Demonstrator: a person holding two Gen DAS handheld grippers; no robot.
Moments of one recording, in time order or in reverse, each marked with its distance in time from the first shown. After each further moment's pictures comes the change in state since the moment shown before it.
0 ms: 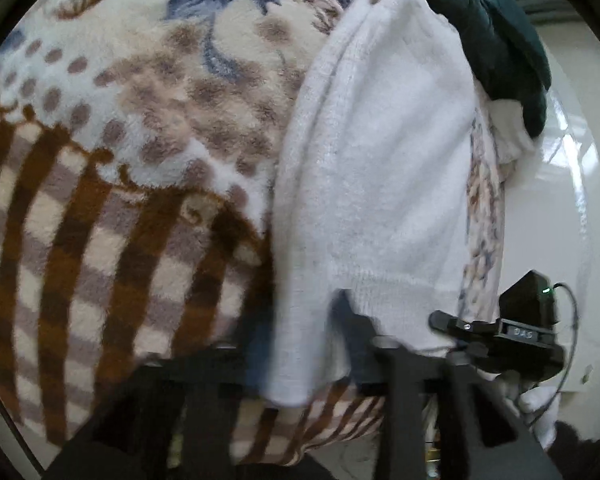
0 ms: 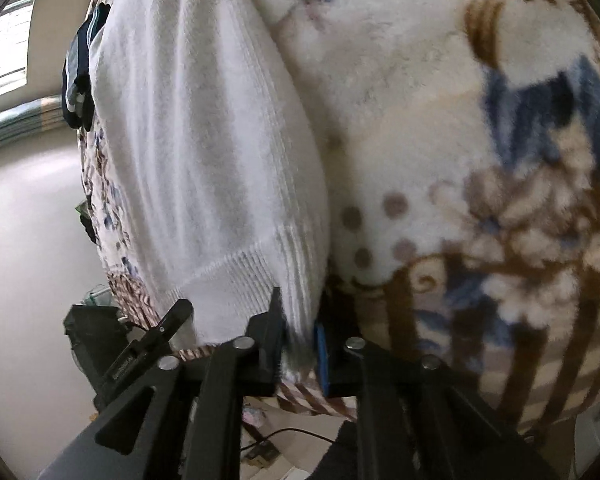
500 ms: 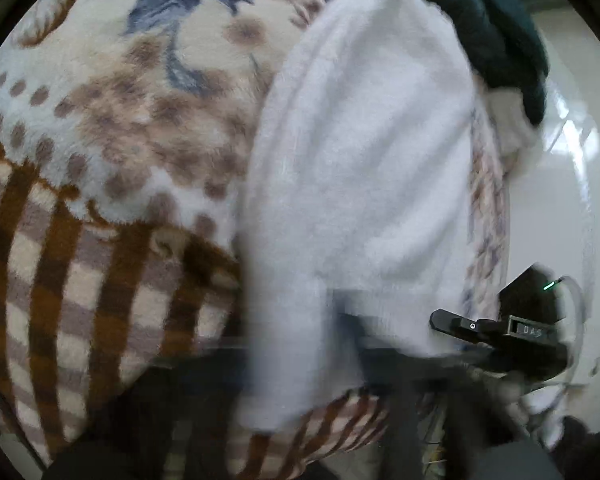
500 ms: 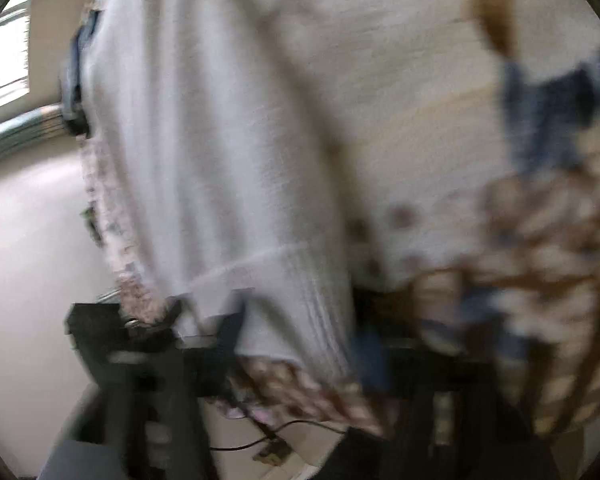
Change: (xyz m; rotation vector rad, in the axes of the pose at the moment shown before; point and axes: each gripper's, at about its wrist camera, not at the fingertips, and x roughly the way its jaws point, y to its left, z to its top) left arm 0.033 -0.041 0.010 0.075 0.011 0.081; right arm 0.006 0.001 0.008 0.014 0.018 0.064
